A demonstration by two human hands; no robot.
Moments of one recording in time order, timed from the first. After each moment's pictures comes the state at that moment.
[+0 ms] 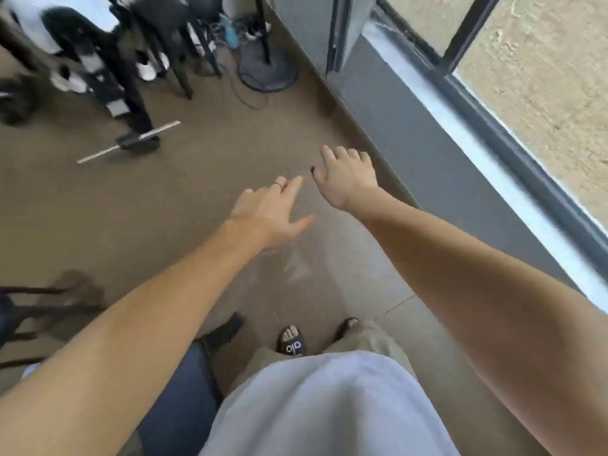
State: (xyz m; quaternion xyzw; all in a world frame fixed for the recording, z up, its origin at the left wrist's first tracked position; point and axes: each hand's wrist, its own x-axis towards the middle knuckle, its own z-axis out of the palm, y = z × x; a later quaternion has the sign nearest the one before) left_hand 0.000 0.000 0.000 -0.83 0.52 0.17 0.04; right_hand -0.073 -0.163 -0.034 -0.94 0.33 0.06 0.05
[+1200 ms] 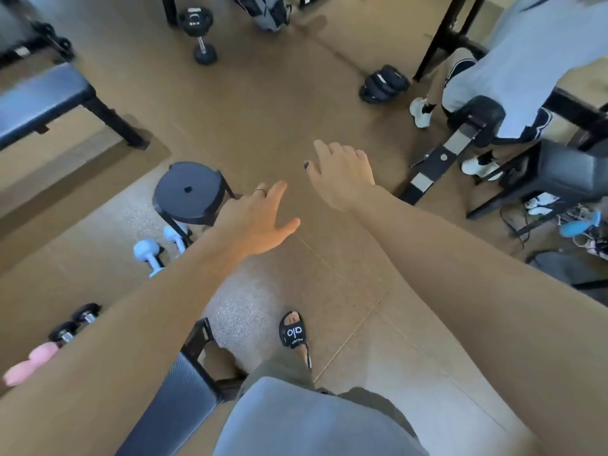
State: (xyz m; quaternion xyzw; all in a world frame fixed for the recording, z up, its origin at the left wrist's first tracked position) left_hand 0.452 0.344 -0.019 -0.98 -0.09 0.12 -0.09; right_hand 0.590 0.209 -0.018 -0.95 -0.30 0.08 0.05
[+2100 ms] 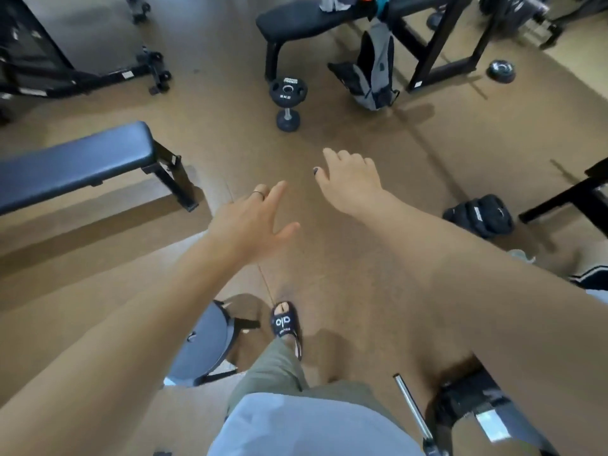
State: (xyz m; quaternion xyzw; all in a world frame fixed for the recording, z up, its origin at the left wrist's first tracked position) left_hand 0.959 0.736 0.011 -0.96 -0.25 0.07 -0.05; right_hand 1.155 0.661 -0.006 -0.88 -0.46 0.10 0.02
